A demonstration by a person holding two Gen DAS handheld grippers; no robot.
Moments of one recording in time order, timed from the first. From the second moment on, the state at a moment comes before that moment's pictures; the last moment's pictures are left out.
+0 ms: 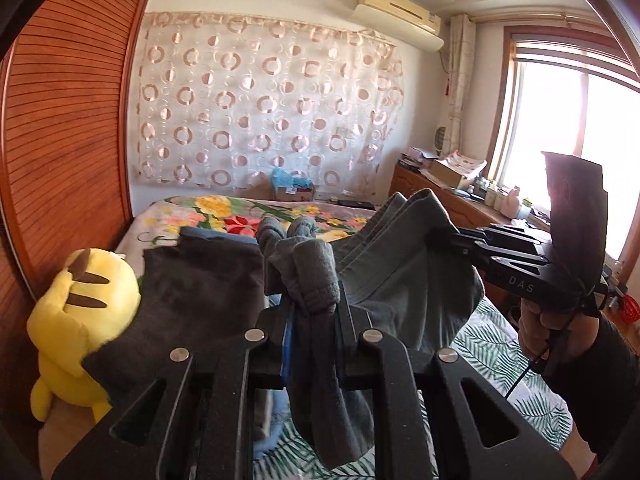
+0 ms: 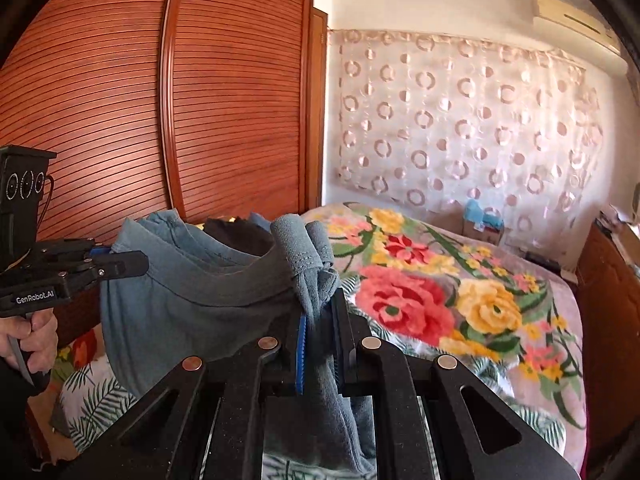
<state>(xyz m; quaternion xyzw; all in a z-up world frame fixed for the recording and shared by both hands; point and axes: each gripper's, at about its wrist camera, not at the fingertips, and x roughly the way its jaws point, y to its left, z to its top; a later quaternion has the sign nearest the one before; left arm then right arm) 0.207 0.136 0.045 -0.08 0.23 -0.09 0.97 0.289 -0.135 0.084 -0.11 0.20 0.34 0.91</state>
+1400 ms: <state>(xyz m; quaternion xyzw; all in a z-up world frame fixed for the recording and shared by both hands) 0.199 0.210 -0.027 -0.17 0.22 0.09 0.95 0.454 -0.031 0.061 -0.16 0.21 0.45 0.85</state>
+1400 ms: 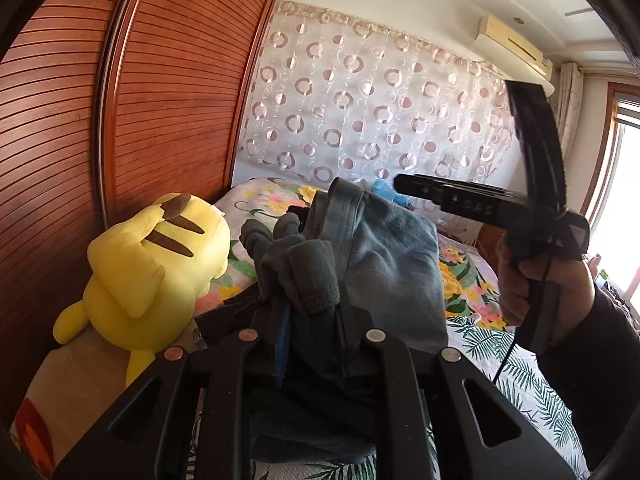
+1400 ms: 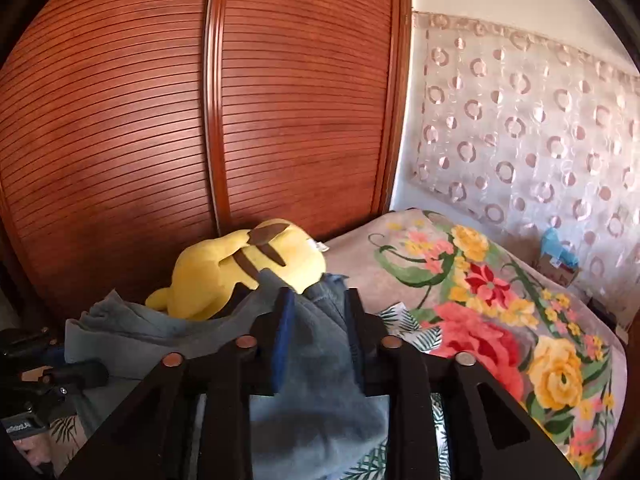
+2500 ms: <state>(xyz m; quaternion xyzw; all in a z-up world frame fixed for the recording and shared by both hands) 0.171 0.184 -0.012 -0.11 0.26 0.08 0.96 0.403 -0.106 0.047 -0.11 0.25 0.42 0.86</state>
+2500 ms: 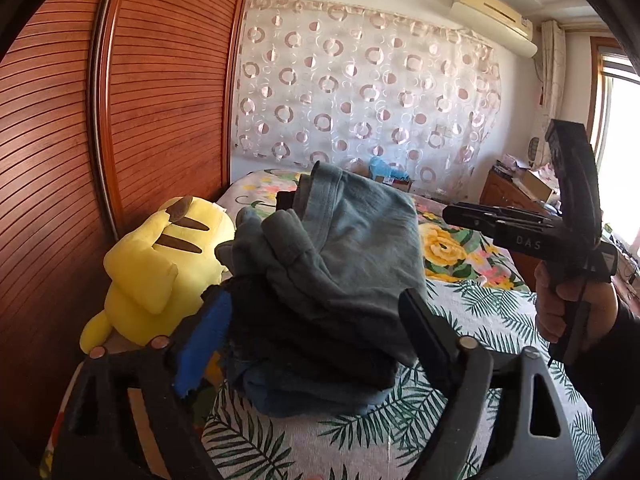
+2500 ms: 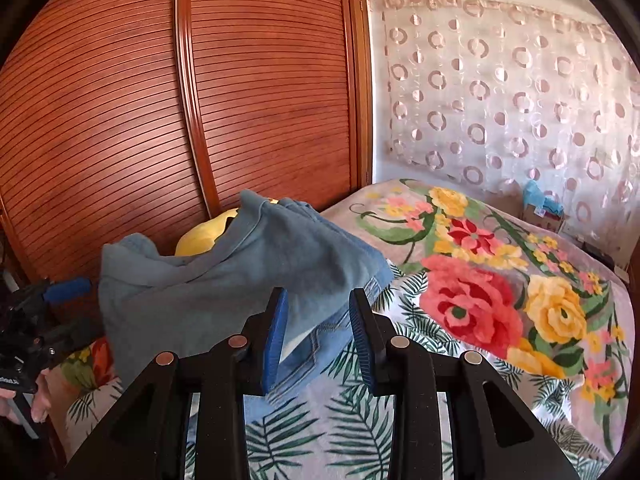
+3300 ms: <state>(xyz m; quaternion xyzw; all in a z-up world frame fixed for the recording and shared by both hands) 0.121 0.118 -0.006 -0.05 0.28 0.01 0.96 0.275 -0.183 0.055 -0.07 0.24 0.37 0.90</state>
